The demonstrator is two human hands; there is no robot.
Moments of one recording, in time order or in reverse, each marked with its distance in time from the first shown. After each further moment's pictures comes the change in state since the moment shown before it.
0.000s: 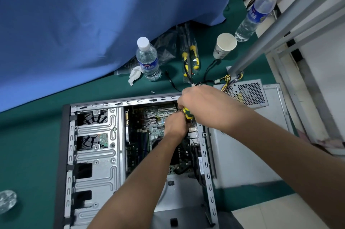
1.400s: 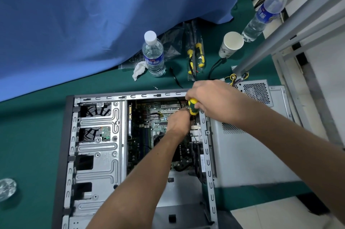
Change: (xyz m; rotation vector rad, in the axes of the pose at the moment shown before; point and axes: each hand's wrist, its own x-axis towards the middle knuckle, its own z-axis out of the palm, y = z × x) left_hand -0.002 -0.005 0.009 -0.018 0.049 0.066; right_hand -0.002 0.015 0.010 0.099 0.021 -0.006
